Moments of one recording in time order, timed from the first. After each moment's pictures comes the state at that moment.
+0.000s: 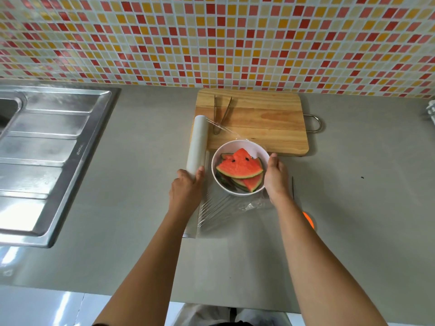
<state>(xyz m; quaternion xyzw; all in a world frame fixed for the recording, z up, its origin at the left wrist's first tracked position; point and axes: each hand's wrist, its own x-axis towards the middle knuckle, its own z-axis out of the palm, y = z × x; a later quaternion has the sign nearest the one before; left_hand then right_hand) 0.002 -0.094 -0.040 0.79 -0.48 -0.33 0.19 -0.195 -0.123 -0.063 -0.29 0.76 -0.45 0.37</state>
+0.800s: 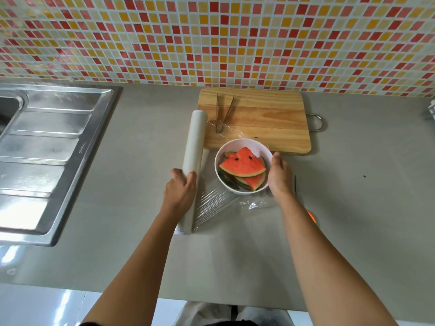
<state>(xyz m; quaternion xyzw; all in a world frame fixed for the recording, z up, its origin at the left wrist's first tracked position) 0.028 -0.090 -0.047 0.76 -0.50 -0.35 0.22 -0.197 -0.119 -0.059 -0.30 0.77 -0.44 0.36</state>
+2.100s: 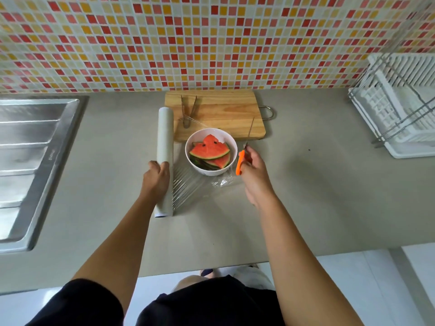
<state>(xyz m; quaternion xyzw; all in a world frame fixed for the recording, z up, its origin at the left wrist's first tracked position) 0.035 -0.085 -0.047 0.72 -0.52 -0.39 0.24 -0.183 -0.025 0.005 -0.29 0.64 -0.53 0.47</state>
